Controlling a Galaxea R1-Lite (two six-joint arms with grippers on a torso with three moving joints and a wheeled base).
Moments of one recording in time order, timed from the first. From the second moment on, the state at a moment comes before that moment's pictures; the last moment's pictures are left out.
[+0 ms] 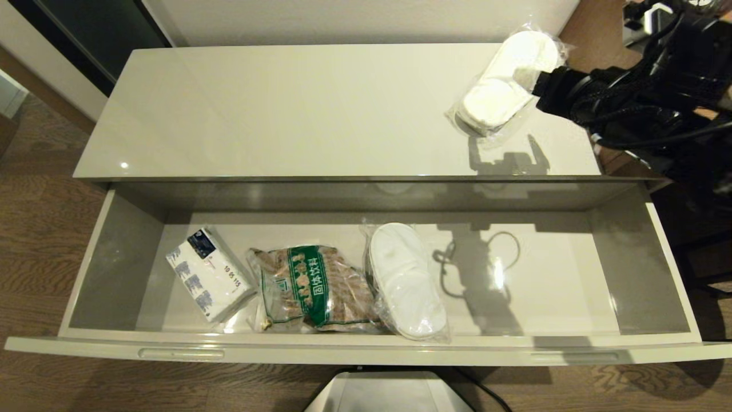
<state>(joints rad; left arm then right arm) 0.01 0.00 0.00 0.01 0.00 0.01 0.31 1.74 -1.27 -0.66 -0.19 0.17</state>
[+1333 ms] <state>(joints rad) 0.01 0.00 0.00 0.01 0.00 0.01 0.34 2.01 -1.25 -0.88 -0.23 0.12</state>
